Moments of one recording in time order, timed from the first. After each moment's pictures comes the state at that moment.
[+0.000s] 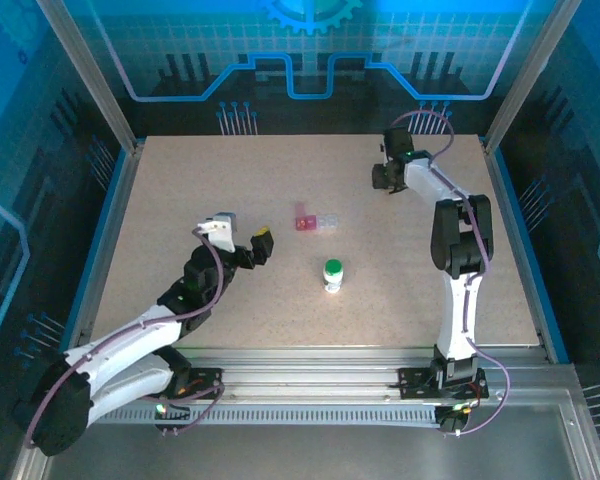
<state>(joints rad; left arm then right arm) -0.56 0.97 0.40 0.37 -0.31 -0.36 0.15 2.20 1.80 -0.61 0.13 0.12</state>
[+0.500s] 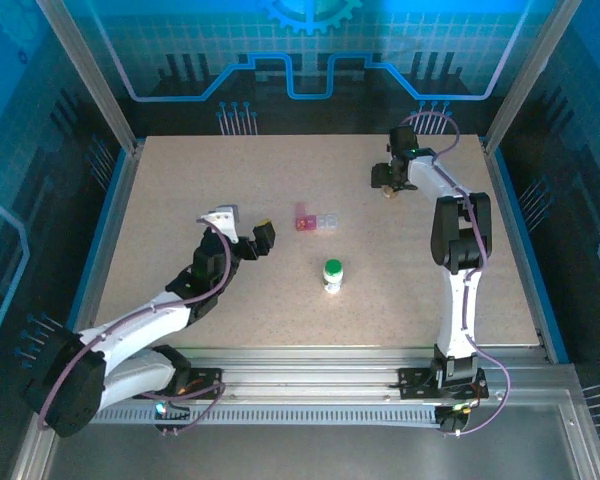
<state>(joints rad) -0.53 1.10 0.47 0.35 -0.32 -0.43 0.12 2.25 1.85 -0.66 0.09 0.17</state>
